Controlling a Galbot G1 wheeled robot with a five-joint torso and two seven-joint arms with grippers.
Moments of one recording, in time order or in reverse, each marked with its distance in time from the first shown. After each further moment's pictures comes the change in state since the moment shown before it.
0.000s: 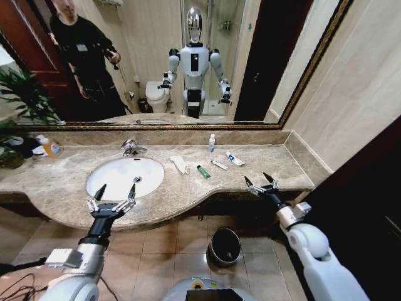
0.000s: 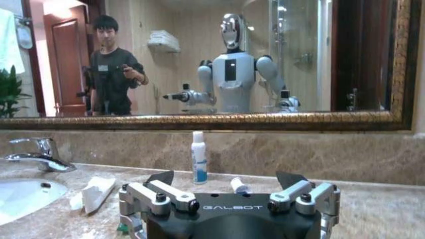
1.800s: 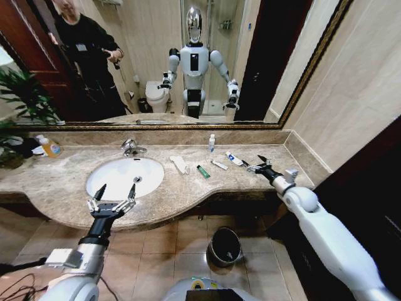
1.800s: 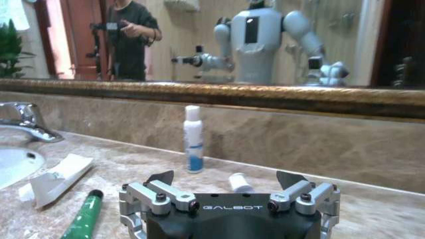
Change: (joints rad) left arm 0.000 0.000 0.000 0.000 0.000 0.000 0.000; right arm 0.538 -0.186 -0.395 -0.379 0.108 -0.120 0.032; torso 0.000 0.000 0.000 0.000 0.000
